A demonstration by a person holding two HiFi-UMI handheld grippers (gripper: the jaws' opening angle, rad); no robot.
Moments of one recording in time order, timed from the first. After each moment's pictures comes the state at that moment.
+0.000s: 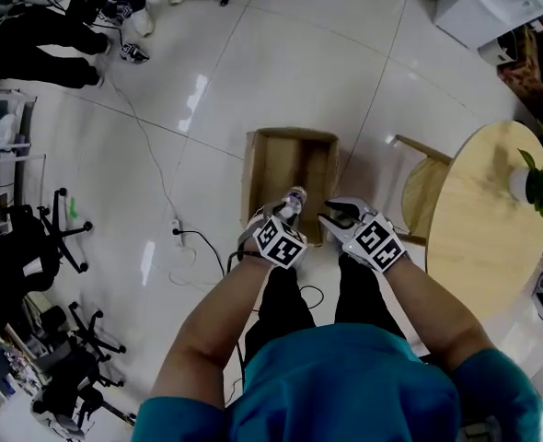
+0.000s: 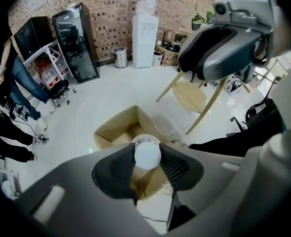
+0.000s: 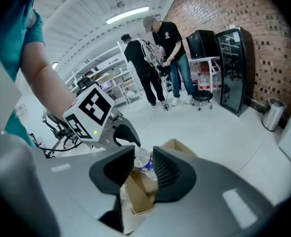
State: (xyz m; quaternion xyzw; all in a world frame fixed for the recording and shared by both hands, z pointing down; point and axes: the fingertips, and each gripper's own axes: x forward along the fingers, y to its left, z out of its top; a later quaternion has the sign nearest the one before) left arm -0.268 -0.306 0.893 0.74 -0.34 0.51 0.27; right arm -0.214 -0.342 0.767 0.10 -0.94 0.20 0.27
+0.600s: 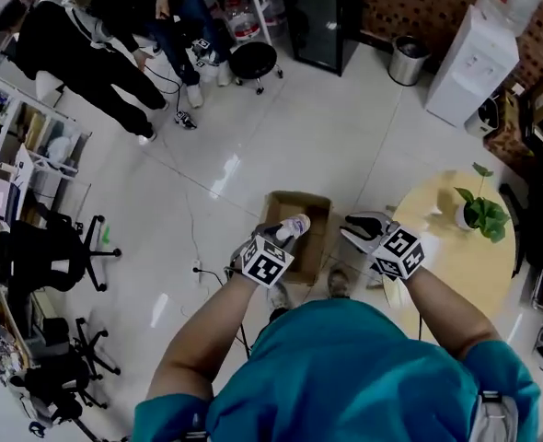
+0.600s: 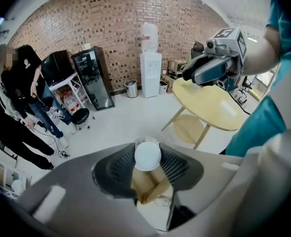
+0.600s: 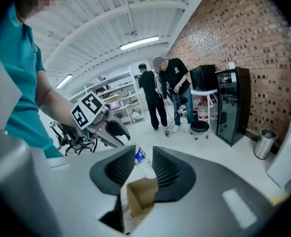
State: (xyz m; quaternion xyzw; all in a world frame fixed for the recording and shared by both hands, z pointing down) left arm -0.155 -0.244 0.590 0.76 -0.44 0.43 0.20; right arm -0.036 -0.287 0.489 0.07 -0.97 0.14 0.16
